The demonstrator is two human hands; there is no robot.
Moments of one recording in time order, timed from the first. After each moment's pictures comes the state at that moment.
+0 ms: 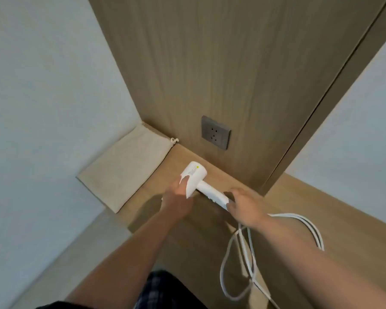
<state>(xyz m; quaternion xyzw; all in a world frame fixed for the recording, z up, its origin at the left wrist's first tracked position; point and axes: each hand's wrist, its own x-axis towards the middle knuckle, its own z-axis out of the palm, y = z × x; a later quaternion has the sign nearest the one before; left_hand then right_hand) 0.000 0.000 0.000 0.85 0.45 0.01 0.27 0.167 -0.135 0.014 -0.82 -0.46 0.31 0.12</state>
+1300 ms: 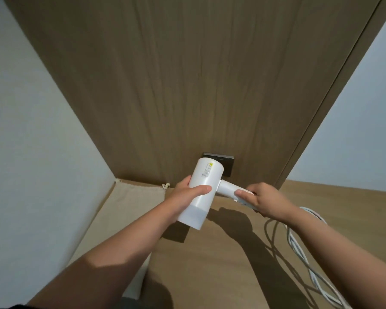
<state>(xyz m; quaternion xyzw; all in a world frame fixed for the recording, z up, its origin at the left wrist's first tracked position) 0.028 0.114 0.113 0.70 0.26 -0.07 0.66 0.133 -0.096 0.125 -0.89 -0.31 0.21 0.25</state>
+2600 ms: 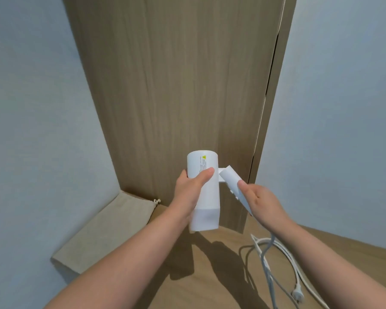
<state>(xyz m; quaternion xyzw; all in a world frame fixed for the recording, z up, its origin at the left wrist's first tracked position) 0.018 -0.049 0.222 0.58 0.28 0.24 0.73 0.116 -0.197 0.211 -0.85 -0.34 0.04 0.39</state>
